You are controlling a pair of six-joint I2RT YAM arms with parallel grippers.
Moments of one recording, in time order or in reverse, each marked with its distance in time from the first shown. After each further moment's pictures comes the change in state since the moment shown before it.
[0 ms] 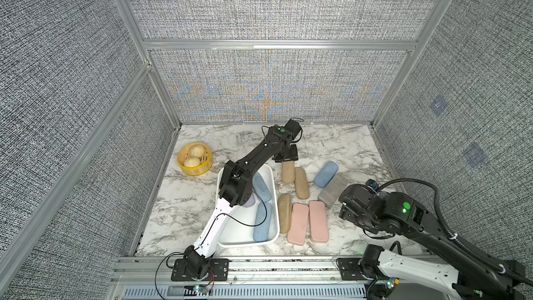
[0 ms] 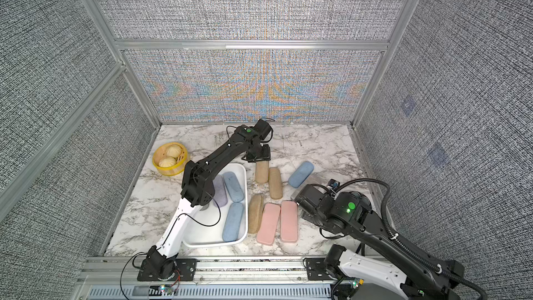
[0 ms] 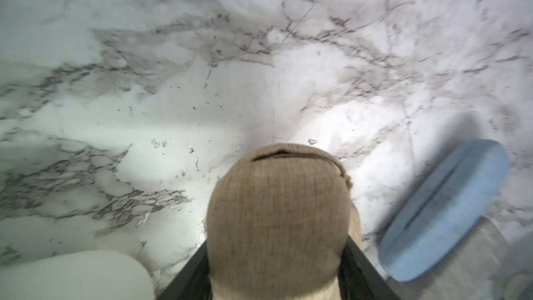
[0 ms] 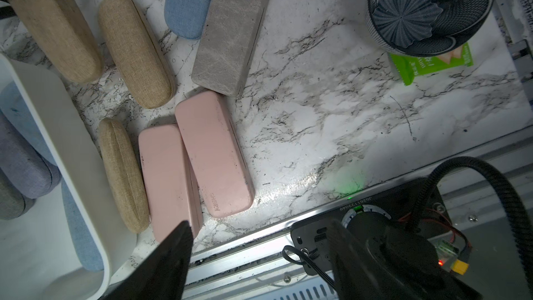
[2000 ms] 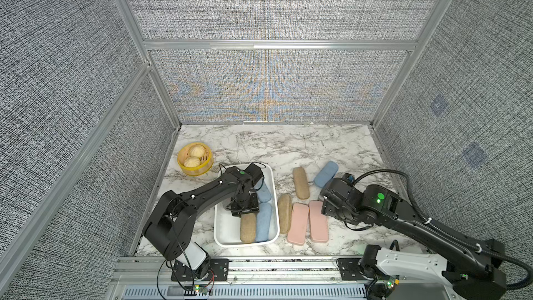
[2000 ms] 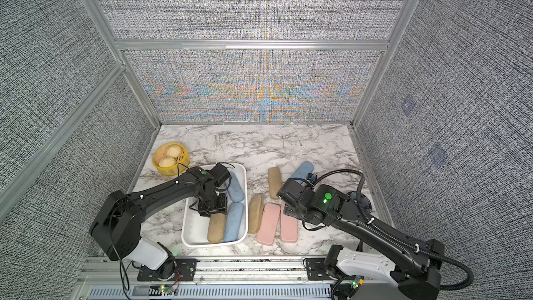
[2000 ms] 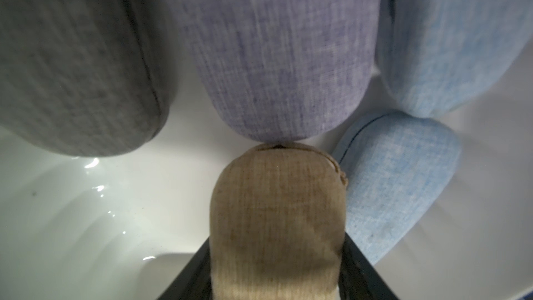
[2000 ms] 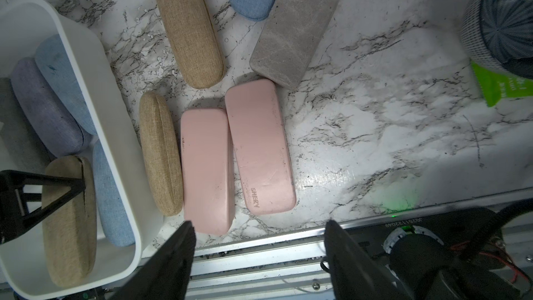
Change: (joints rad) left arm 0.033 -0.887 -1.417 0.146 0.101 -0.078; right arm 0.055 0.166 0.032 0.167 -0.053 -0.084
